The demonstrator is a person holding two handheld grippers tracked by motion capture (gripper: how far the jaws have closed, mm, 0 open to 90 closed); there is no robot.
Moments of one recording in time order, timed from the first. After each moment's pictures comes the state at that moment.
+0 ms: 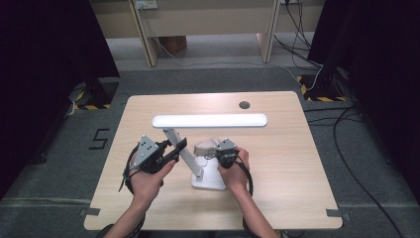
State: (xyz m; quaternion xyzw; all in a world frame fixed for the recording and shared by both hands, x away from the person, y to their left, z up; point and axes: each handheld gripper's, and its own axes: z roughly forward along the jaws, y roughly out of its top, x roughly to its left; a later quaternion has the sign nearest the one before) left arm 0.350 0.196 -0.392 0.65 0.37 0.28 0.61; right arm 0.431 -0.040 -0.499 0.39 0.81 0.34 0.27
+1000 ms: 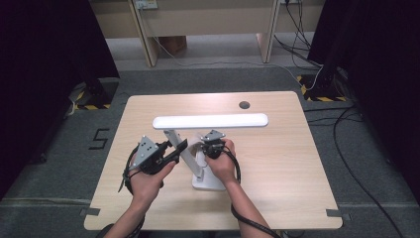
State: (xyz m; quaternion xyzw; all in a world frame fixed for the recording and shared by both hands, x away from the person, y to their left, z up) left arm 0.348 0.196 -0.391 0.65 0.37 0.27 0.61; right arm 0.465 -0.001 -0.499 0.36 0.82 0.39 0.21
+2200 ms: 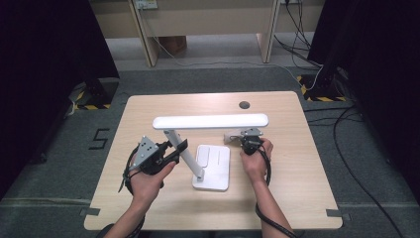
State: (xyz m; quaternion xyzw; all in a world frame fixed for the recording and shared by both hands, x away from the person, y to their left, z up) left arm 0.348 0.195 -0.392 0.65 0.37 0.27 0.61; right arm 0.468 -0.111 -0.493 0.50 0.75 0.30 0.30
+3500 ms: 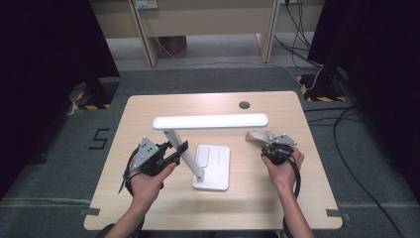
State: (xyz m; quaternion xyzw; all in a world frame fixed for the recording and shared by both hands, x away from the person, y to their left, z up) left arm 0.346 0.195 -0.393 0.66 0.37 0.26 0.61; right arm 0.421 -0.183 -0.472 0.54 0.72 0.32 0.30
